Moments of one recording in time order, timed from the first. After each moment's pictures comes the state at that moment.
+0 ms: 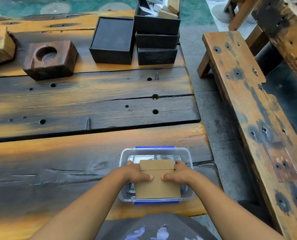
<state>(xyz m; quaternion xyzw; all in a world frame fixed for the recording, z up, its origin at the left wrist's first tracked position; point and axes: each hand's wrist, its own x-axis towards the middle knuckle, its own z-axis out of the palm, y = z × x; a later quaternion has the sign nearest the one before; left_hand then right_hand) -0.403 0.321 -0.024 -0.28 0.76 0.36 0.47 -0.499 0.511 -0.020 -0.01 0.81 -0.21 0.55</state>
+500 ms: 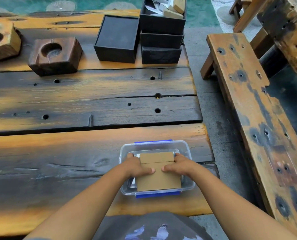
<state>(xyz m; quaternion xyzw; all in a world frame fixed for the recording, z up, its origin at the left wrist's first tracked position) -0.407 0.321 -0.019 -0.31 0.77 0.39 0.39 -0.516 0.500 -0.011 -0.07 0.81 -0.23 0.53</state>
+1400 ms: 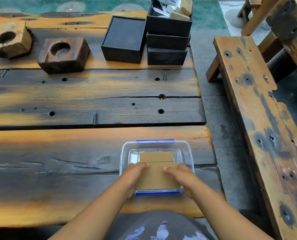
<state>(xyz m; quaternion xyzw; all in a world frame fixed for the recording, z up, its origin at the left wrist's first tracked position) -0.373 0.359 0.011 -0.53 0.44 0.70 0.16 -0.478 0.515 -0.011 0.09 0.76 -0.38 0.52</state>
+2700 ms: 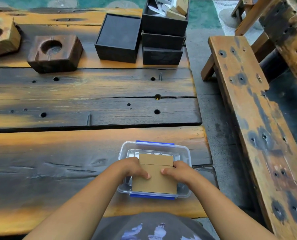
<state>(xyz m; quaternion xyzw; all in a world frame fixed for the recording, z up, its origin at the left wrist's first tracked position) -0.416 0.316 0.004 -0.34 0.70 0.40 0.49 -0.504 0.507 0.000 0.01 0.80 -0.27 0.54</state>
